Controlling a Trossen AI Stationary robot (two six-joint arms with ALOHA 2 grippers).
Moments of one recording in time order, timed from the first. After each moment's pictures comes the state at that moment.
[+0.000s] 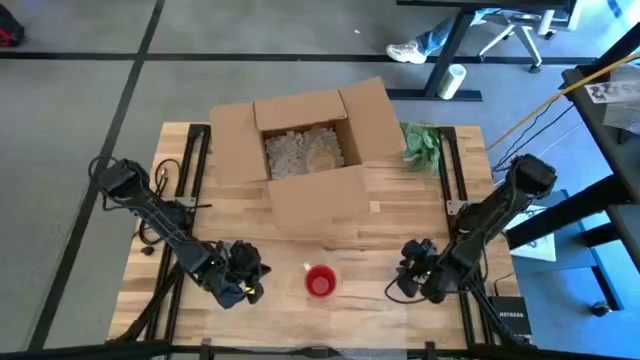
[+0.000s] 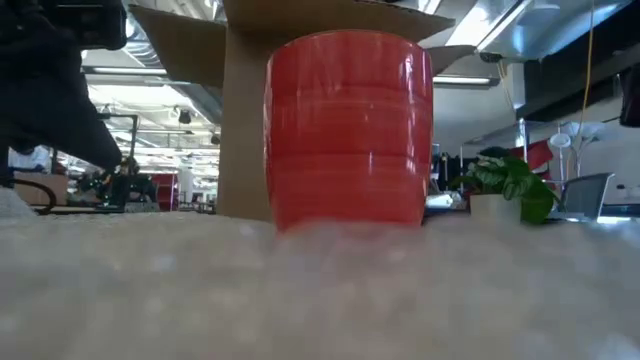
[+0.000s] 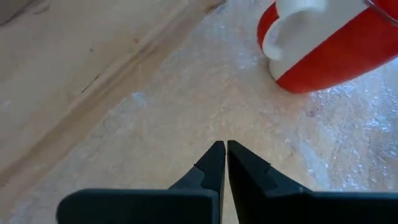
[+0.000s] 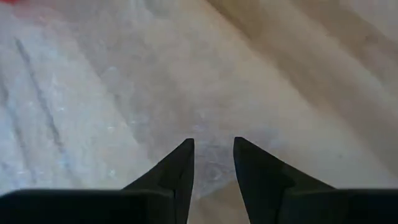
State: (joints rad) left arm -0.77 1.51 0.72 -0.21 -0.68 -1.21; right arm 0.87 1.44 0.53 -0.36 0.42 1.52
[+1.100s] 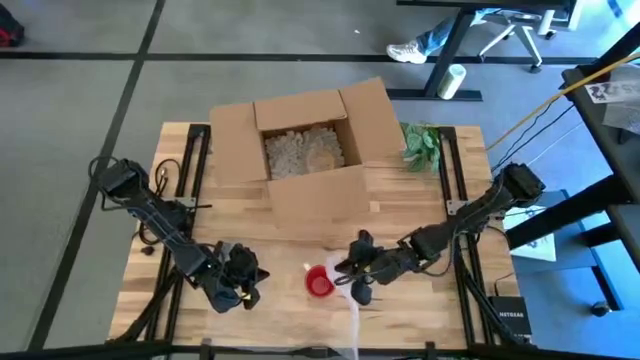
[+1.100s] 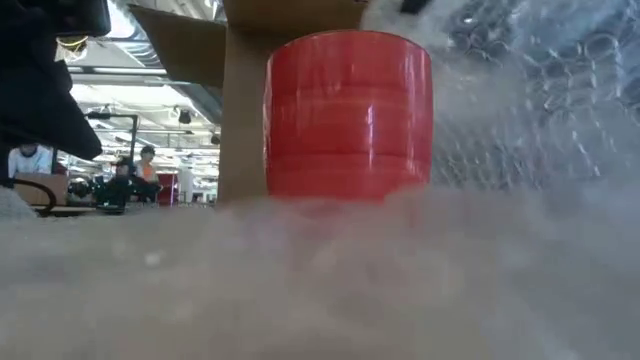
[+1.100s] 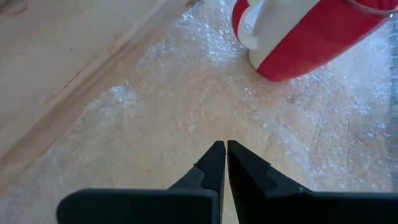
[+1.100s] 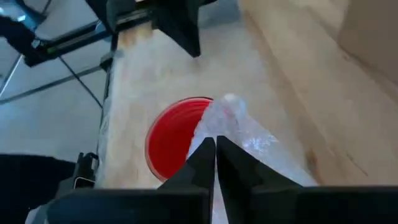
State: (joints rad) left arm -0.82 1.51 0.72 -0.19 -0.69 -1.18; right arm 0.52 1.61 1.05 -0.07 0.32 0.62
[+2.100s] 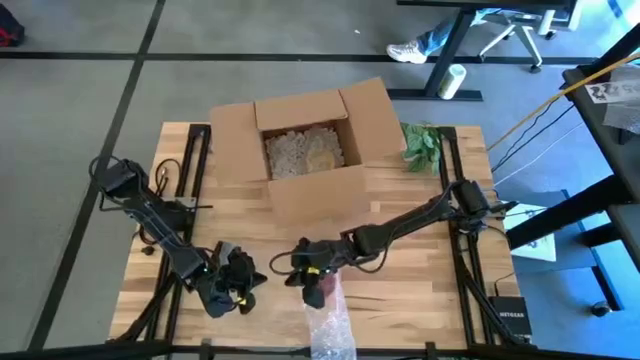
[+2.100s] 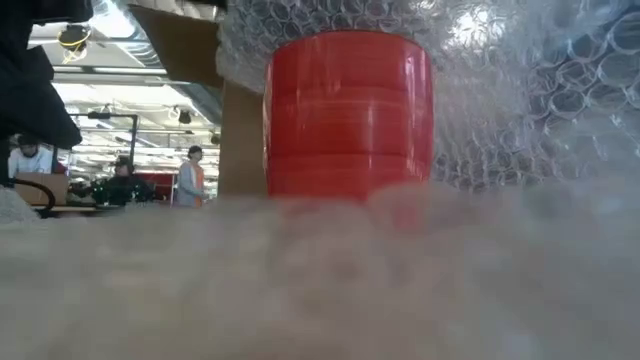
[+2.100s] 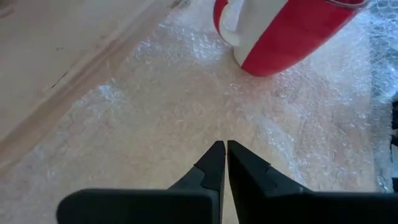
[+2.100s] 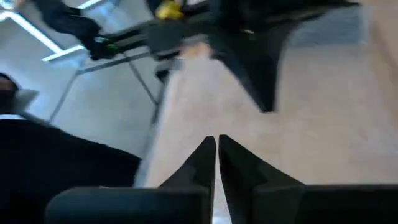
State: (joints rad) left arm -0.86 1.51 0.72 -0.17 -0.72 -1.17; right arm 0.33 2.00 1.44 0.07 -0.13 0.46
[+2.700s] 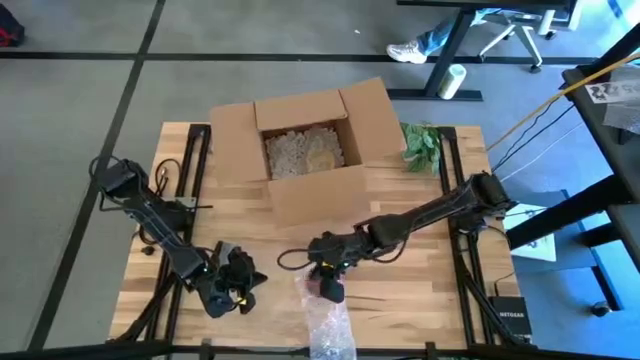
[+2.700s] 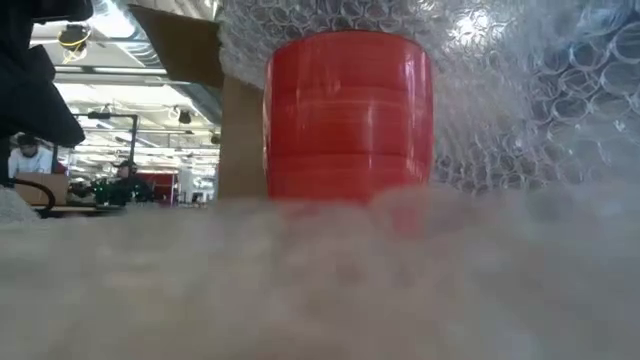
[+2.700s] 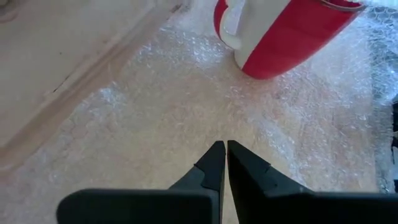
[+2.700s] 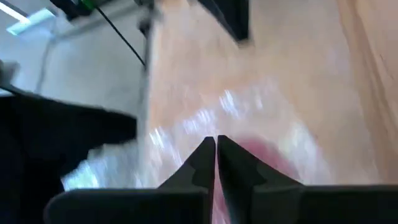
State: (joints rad) left arm -0.86 1.51 0.72 -0.17 -0.74 -1.17; right arm 0.37 1.83 1.44 -0.41 -0.12 0.58
